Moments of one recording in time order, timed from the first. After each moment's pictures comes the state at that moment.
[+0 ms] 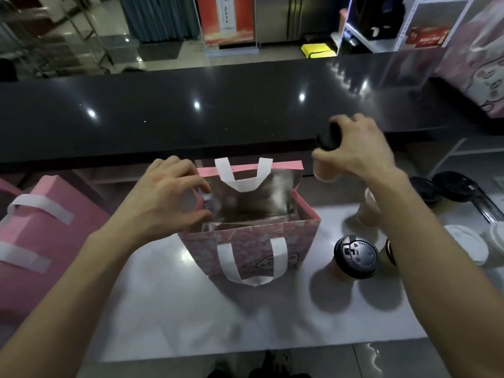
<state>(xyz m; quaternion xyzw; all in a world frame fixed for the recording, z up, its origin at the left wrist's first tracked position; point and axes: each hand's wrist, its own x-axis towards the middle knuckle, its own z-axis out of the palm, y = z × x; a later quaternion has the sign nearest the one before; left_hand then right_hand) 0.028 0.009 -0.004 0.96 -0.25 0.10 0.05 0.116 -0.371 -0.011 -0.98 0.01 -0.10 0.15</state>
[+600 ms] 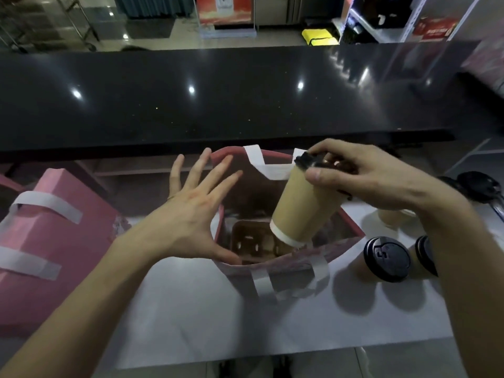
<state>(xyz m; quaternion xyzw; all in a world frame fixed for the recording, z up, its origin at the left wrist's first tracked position) 0.034 0.032 -0.027 0.97 -0.24 -0.09 -0.03 0.044 -0.293 0.041 -0.91 -0.15 0.13 0.36</state>
